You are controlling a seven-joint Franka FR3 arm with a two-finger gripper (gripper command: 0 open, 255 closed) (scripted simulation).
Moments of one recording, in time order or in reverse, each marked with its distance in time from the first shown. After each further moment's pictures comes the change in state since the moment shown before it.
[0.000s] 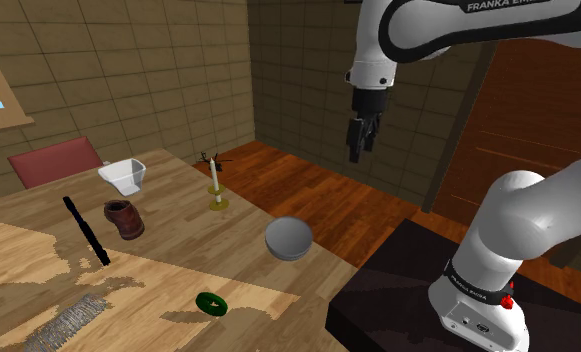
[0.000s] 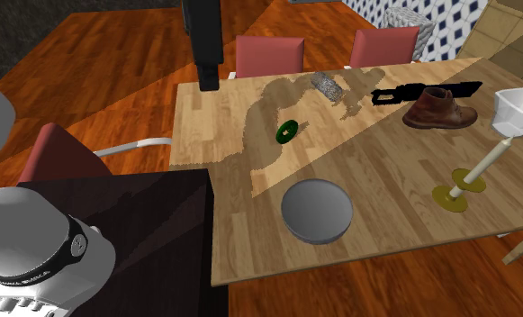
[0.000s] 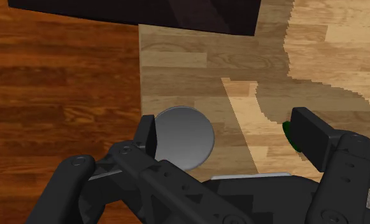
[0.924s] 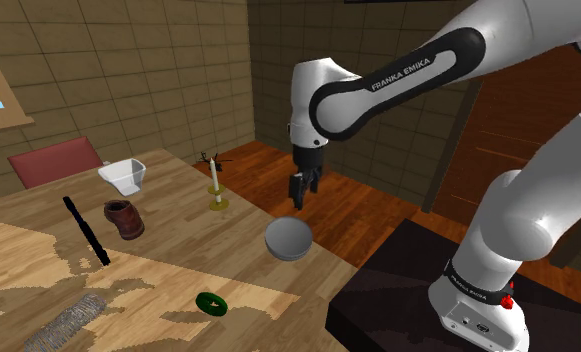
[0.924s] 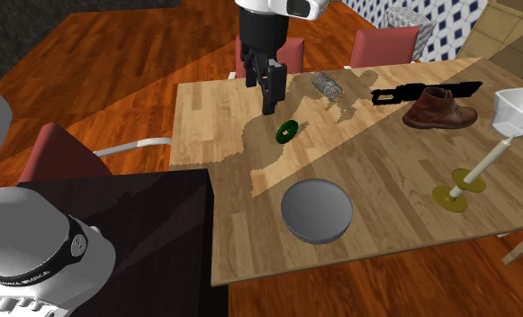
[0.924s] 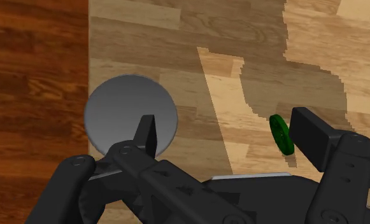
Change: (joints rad) arm 0.053 0.413 0.196 0.016 0.011 0.434 0.086
